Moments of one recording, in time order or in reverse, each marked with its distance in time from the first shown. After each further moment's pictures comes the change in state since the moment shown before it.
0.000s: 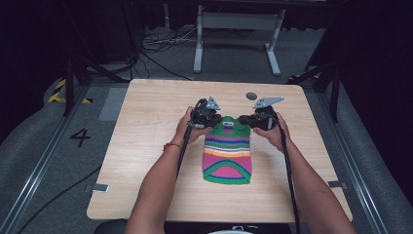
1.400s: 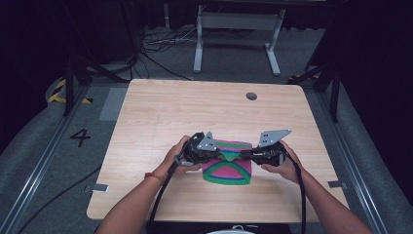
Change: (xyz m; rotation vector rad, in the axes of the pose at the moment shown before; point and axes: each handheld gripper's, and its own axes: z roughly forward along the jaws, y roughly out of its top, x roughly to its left) left arm -0.092 -0.051 -0.055 0.030 -0.160 0.242; right arm 0.088 -0.047 -0.048 0.032 0.236 -0.171
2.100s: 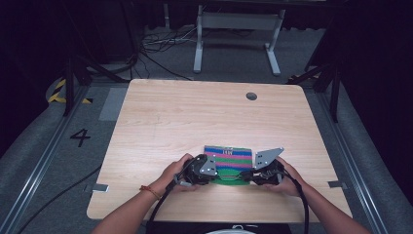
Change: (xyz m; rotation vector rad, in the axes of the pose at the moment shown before) left arm -0.042 -0.023 0.009 0.107 -0.078 0.072; right arm 0.037 -0.026 0.012 0.145 0.079 -0.069
